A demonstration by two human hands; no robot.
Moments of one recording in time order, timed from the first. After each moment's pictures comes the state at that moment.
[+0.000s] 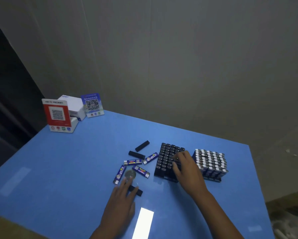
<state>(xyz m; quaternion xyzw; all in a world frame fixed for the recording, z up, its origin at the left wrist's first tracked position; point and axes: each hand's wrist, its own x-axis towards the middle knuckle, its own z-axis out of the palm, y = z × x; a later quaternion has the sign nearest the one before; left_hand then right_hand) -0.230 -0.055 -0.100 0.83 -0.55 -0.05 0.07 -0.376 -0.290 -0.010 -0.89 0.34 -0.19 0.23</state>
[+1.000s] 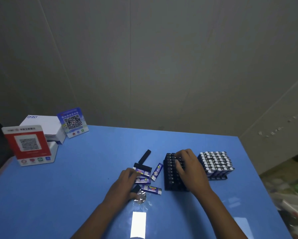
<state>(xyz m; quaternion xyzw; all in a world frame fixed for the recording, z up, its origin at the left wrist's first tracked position) -0.078 -0.138 -0.078 0.73 -0.62 -0.22 0.18 -0.304 -0.282 0.000 -0.84 0.45 -0.22 0.20</state>
